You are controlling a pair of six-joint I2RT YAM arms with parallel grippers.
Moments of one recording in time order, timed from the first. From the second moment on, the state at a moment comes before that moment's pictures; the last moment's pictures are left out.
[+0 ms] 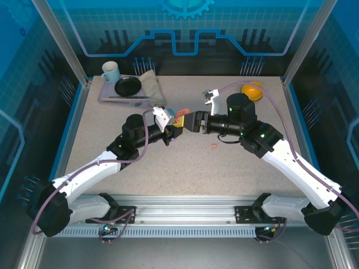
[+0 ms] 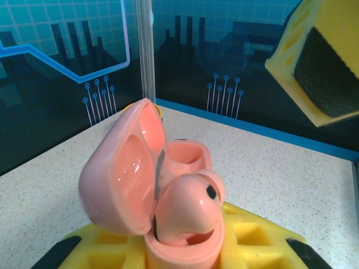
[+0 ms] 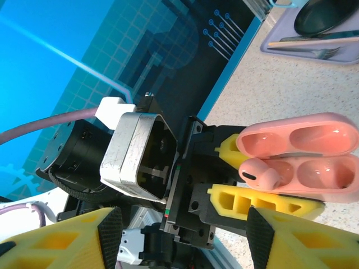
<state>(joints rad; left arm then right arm) -0.60 1.17 0.77 0.30 0.38 0.02 0.70 1.16 1.26 -0.40 -0.44 0.75</state>
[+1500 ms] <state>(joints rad) -0.59 1.17 0.78 0.28 0.40 0.01 0.66 1.19 1.21 -0.37 -0.38 0.76</state>
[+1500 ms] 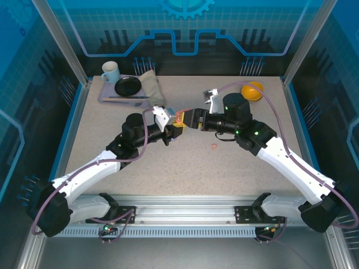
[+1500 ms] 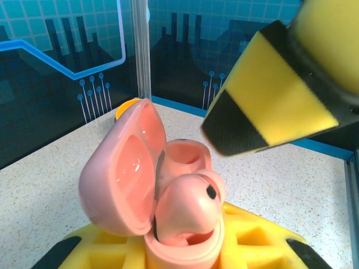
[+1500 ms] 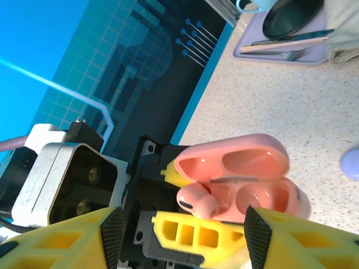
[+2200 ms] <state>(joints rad) -0.59 1.17 0.81 0.26 0.40 0.01 0.72 1.25 1.35 -0.69 -0.16 0.38</state>
